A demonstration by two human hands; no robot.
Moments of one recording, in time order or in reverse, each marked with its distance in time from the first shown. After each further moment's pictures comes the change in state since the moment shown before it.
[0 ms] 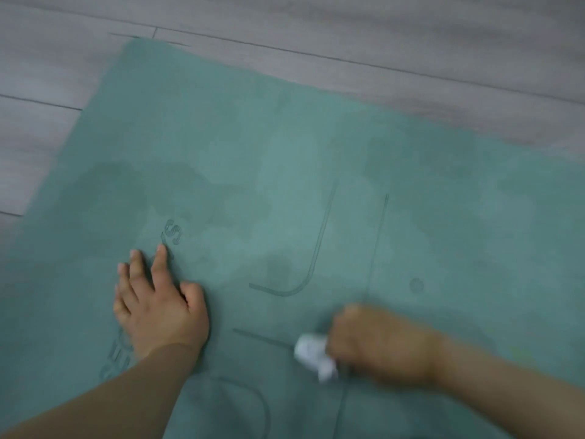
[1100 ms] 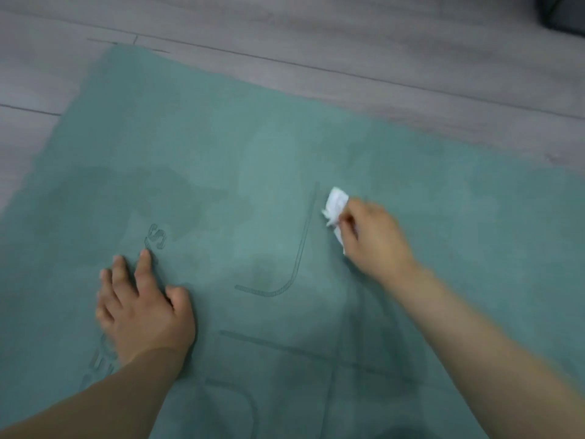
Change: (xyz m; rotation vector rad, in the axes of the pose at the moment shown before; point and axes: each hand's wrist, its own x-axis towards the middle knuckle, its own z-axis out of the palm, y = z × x) left_hand 0.000 -0.001 0.002 -0.016 -0.001 0.006; right_hand 0.023 0.070 -0.045 -0.009 0.666 0.916
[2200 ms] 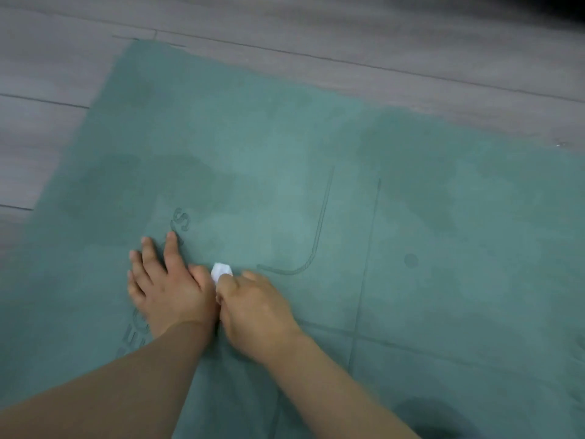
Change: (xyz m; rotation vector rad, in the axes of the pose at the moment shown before) left_hand 0.002 -0.006 0.005 -0.029 0.075 0.037; right_hand -0.093 -0.186 0.069 0.179 -0.205 -0.152
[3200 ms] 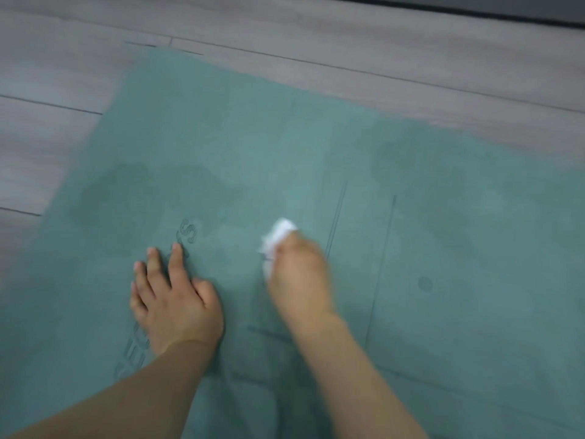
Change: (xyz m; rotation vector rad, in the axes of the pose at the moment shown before) left_hand 0.001 0.002 -0.001 0.039 -0.040 -0.022; right_hand 0.051 0.043 -0.026 0.000 0.224 0.277
